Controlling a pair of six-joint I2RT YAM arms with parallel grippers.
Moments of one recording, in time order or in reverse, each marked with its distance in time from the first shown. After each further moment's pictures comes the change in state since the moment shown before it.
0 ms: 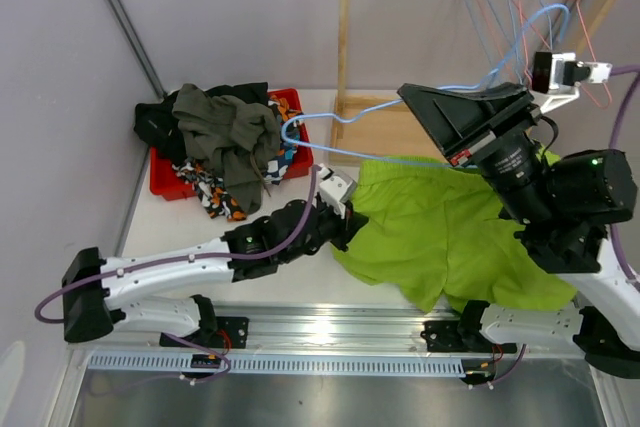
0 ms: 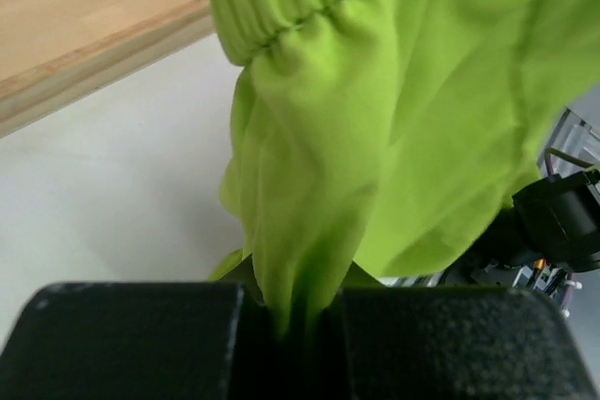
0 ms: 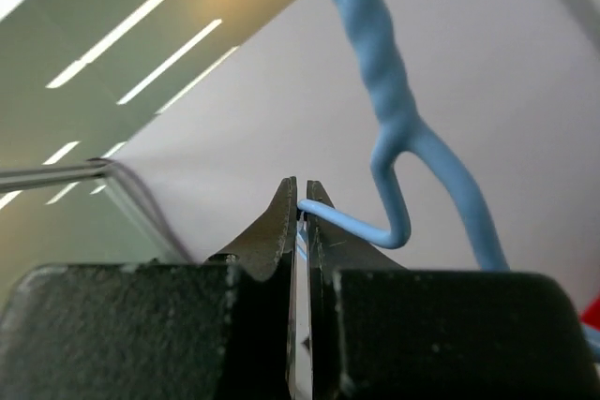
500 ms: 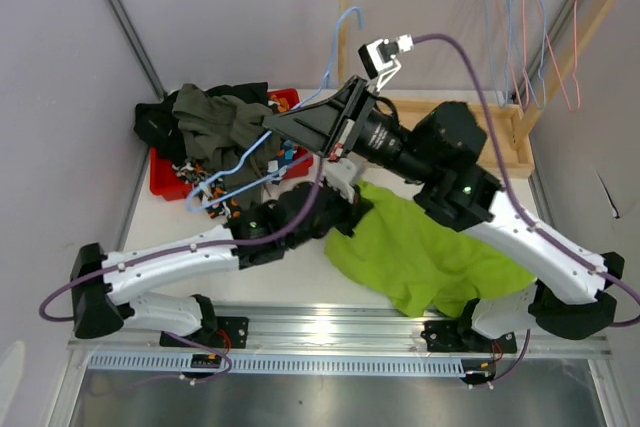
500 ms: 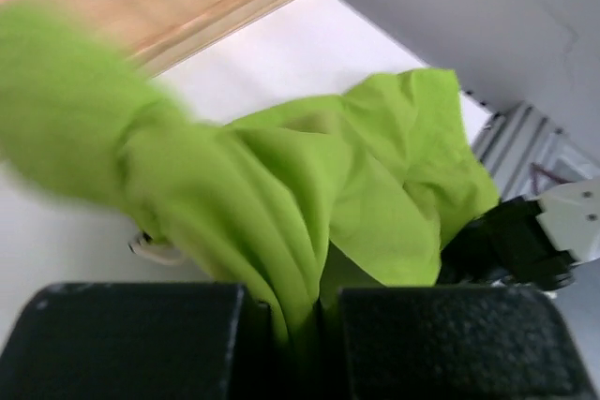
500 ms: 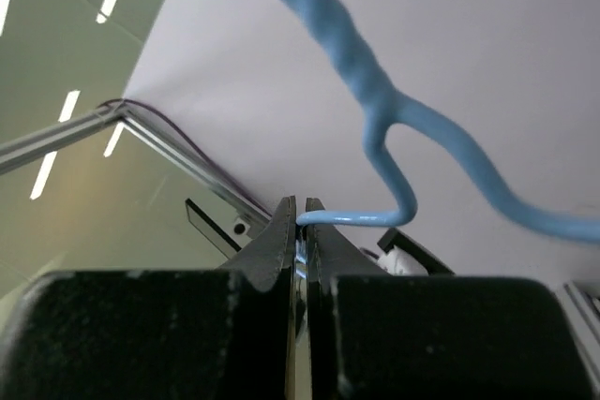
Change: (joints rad) left arm -0.016 0.108 0.187 -0.084 0.002 0.006; right arm 0.015 0.348 0.070 0.123 -0.332 0.350
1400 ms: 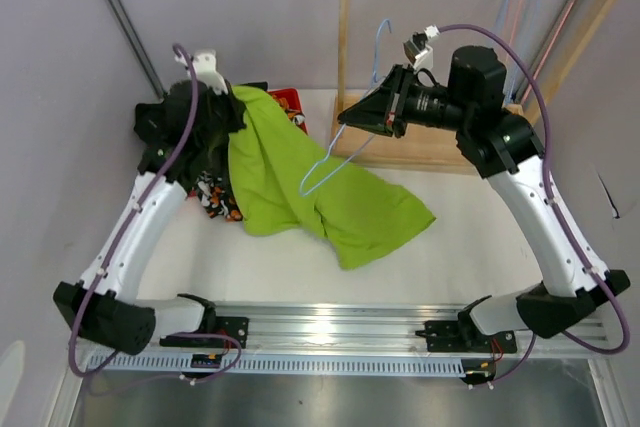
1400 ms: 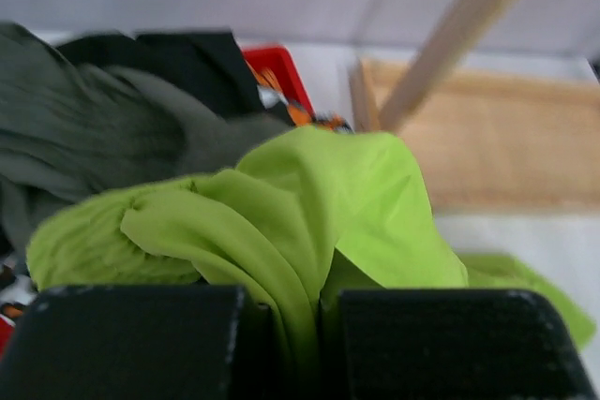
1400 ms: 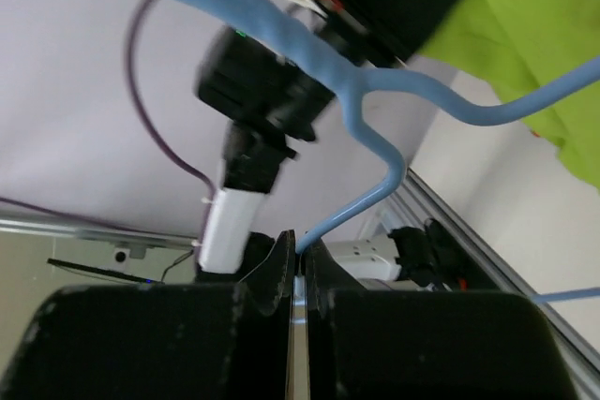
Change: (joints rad) left arm 0.901 -0.063 0.224 -0.322 0.154 0.061; right arm -0.543 0.011 0.111 -0.709 -0.502 -0.071
